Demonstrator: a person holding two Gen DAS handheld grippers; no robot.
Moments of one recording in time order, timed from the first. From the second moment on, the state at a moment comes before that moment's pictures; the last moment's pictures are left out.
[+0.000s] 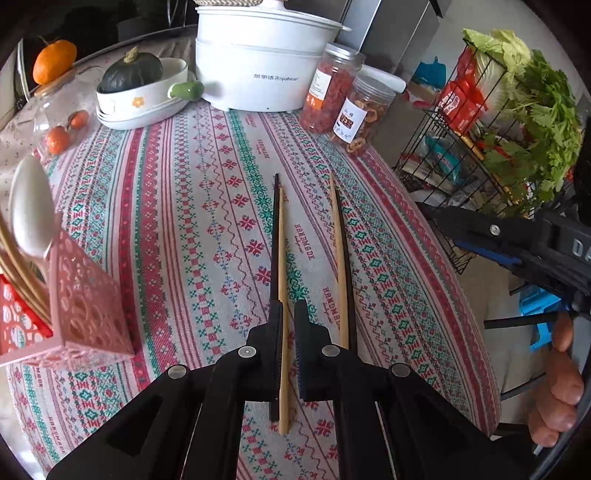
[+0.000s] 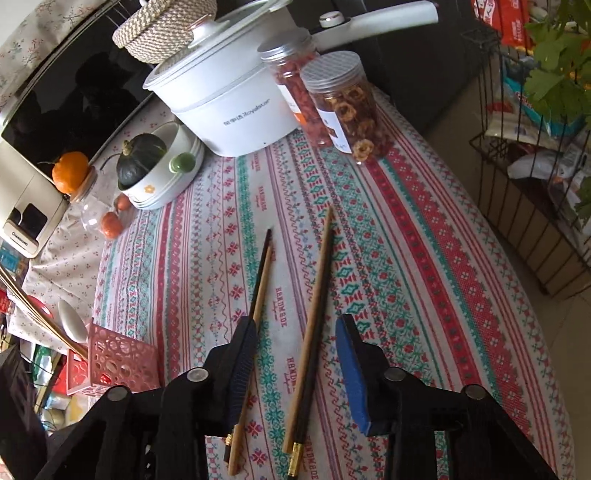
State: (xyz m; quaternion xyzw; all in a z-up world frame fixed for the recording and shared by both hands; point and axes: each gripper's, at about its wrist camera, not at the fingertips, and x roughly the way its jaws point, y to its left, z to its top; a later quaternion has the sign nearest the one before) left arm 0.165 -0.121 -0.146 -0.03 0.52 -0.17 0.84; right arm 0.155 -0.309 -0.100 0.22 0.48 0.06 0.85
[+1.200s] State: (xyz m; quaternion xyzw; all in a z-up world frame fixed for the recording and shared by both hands) left arm 0.123 -0.087 -0.088 -0.06 0.40 -0.23 0.89; right arm 0.203 -0.310 -0.167 0.19 0.57 0.02 0.80
